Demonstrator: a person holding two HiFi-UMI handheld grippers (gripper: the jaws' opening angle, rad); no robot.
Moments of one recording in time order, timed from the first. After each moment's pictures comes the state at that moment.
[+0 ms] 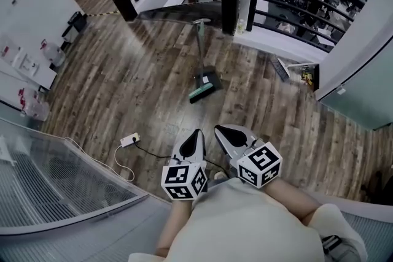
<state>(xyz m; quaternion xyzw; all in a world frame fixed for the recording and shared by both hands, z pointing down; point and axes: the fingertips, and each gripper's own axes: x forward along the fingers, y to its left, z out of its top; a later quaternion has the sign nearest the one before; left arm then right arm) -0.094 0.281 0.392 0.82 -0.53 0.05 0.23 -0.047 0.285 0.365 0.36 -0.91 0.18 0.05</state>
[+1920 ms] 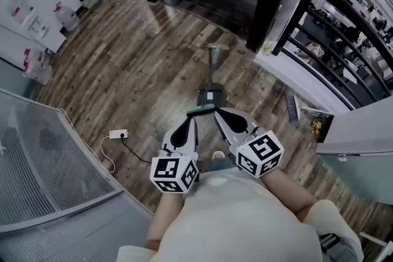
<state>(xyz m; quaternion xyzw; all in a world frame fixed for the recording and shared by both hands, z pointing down) -0.051 -0.043 0.379 0.75 -0.63 0.00 0.22 0.009 -0.069 0.358 0.26 -0.95 0.16 0.07</state>
